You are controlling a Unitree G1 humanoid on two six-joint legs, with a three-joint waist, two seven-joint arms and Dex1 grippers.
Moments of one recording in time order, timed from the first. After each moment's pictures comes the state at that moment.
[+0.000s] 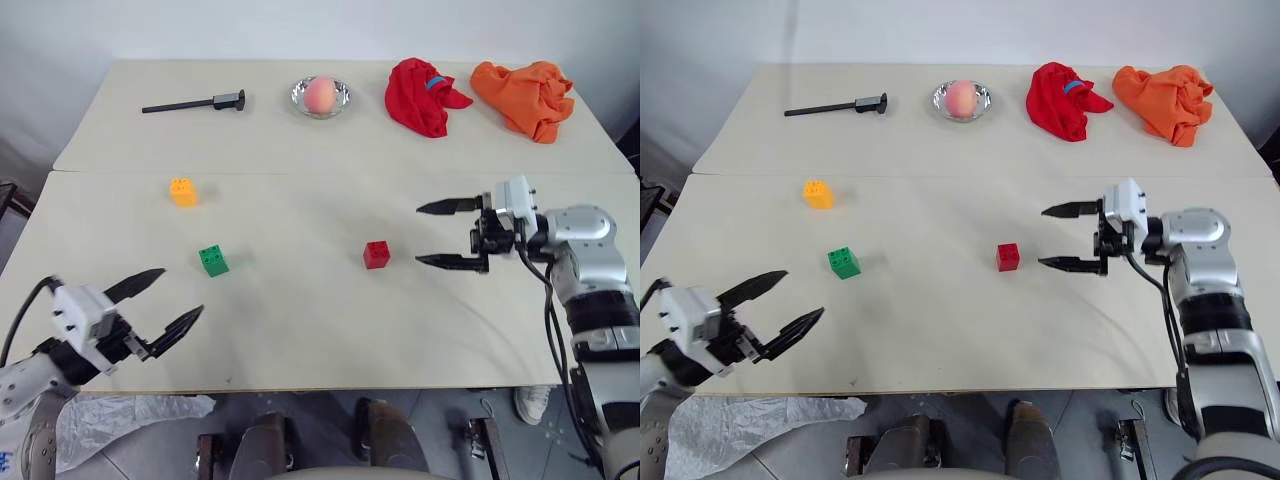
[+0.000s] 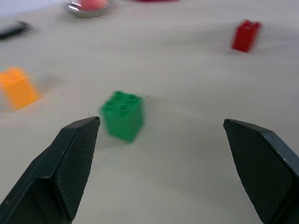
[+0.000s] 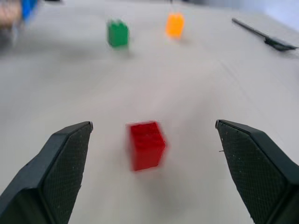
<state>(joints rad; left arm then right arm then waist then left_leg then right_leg) 0.35 0.53 0.61 -0.36 -0.51 0.11 -0.80 -0.65 -0.73 0.04 0.55 0.54 -0.13 1.54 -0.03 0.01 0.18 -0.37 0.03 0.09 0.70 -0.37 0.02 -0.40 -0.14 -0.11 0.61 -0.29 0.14</state>
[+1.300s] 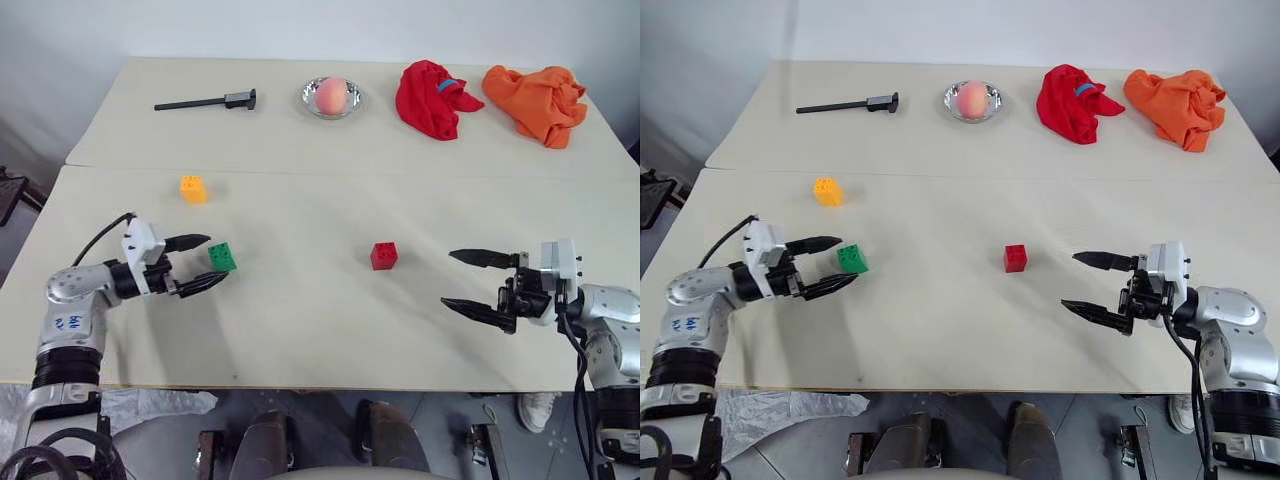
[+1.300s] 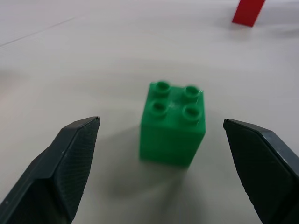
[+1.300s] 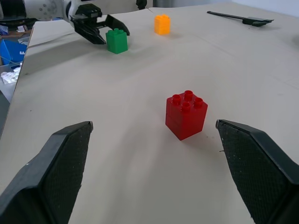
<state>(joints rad) -0.47 0.67 0.15 0.59 -0.32 -0.08 -1.21 -0.19 -0.72 -0.22 0.14 0.58 0.03 1.41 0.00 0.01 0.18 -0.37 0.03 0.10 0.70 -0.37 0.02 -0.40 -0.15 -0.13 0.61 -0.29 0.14</state>
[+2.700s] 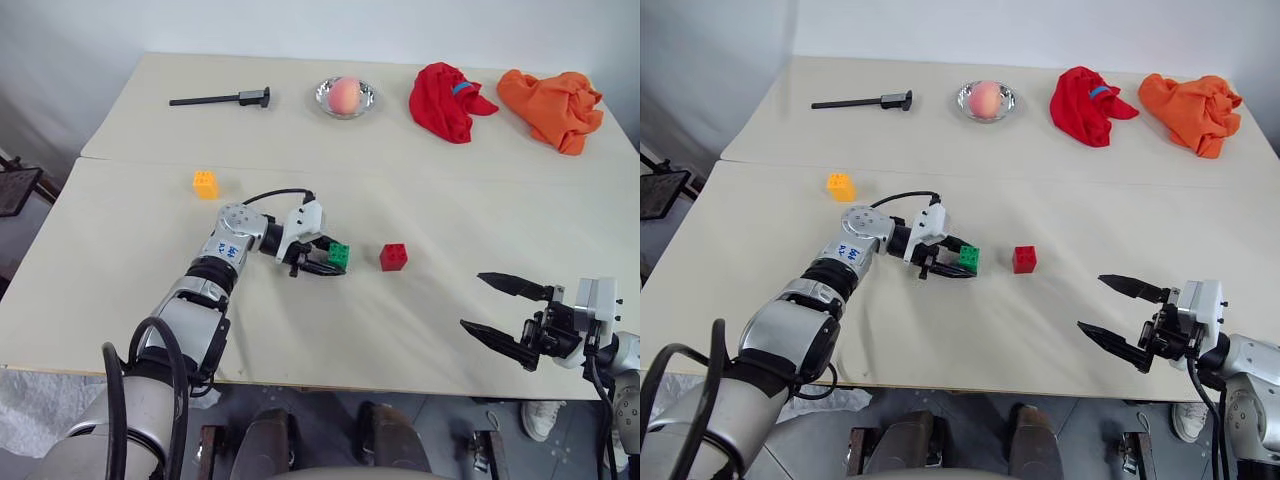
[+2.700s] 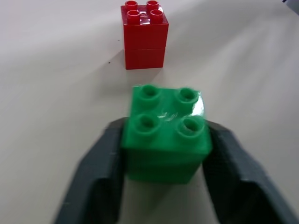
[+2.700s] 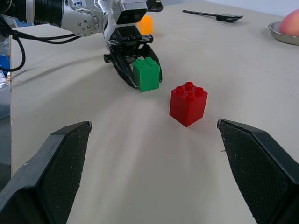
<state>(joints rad) -1.09 0.24 -0.17 1.20 0.00 -0.32 -1.33 0.12 -0.68 -0.39 -0.13 0.65 0.07 1.27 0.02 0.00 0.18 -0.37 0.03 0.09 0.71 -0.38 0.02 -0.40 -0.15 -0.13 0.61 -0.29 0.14</state>
